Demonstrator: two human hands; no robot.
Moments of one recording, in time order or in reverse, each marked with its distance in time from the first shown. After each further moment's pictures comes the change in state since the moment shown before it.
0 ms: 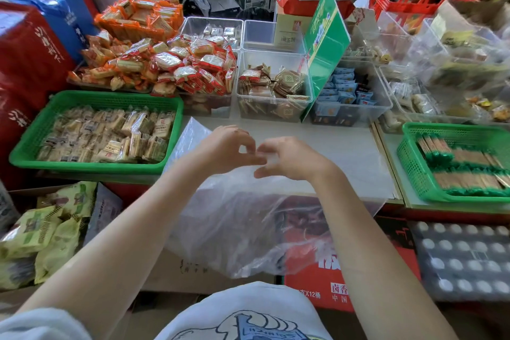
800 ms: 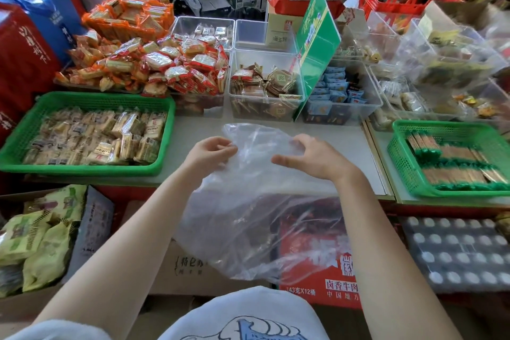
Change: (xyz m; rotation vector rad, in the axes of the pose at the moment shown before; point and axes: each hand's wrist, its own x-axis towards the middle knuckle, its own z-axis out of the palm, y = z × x) left_hand -0.015 -0.020 0.034 -0.913 0.178 -0.612; right_hand -0.026 0.042 -0.017 0.166 0.079 0.228
